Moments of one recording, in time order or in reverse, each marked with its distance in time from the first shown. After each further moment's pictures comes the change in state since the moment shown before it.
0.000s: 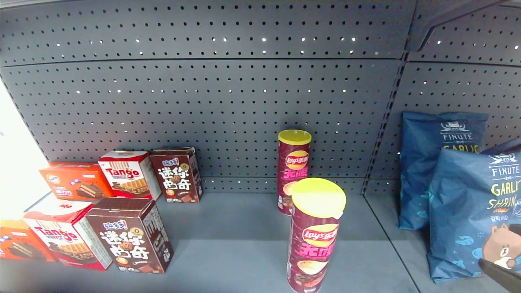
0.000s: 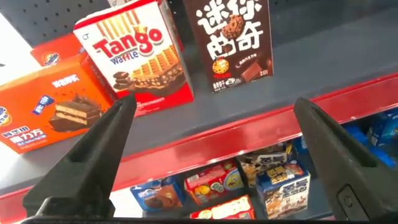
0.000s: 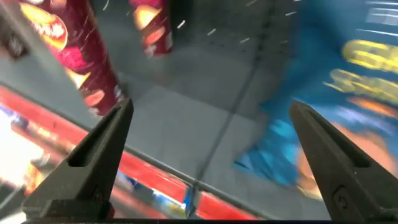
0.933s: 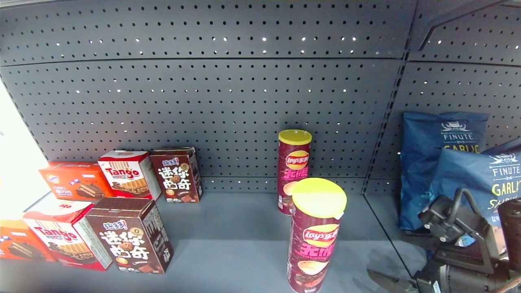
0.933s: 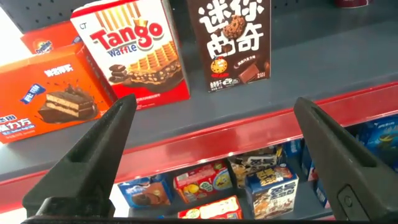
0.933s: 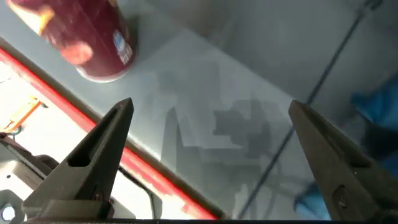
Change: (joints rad) left arm 0.005 0.000 0.000 0.002 0.001 -0.070; right arm 0.232 0.511 -0.033 -0.166 -0.124 0.001
